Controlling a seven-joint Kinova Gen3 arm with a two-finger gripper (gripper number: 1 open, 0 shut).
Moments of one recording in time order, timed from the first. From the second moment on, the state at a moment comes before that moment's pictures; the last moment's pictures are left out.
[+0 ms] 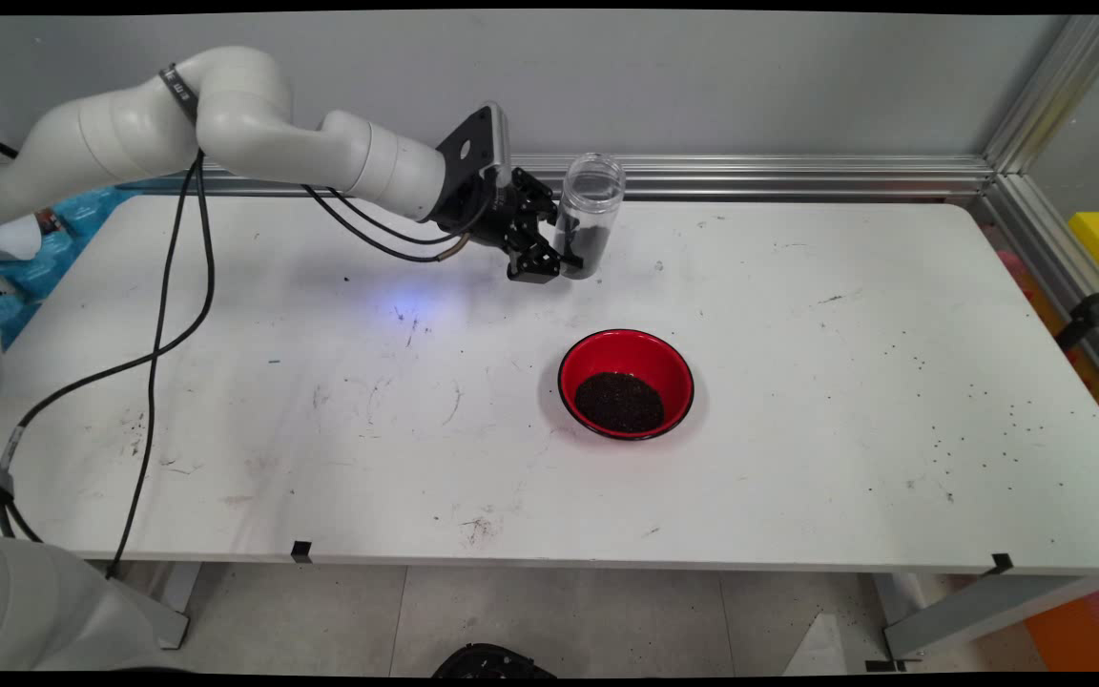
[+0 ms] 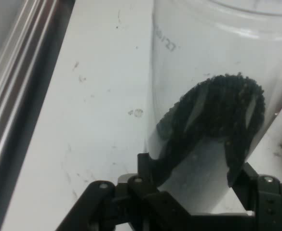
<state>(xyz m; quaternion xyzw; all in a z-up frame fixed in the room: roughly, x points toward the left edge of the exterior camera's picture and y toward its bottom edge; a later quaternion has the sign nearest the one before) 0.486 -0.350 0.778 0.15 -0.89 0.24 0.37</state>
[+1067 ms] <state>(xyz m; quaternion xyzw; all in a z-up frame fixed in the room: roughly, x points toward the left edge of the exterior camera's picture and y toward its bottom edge) 0.489 -0.383 0.725 0.25 -0.85 0.14 0.43</state>
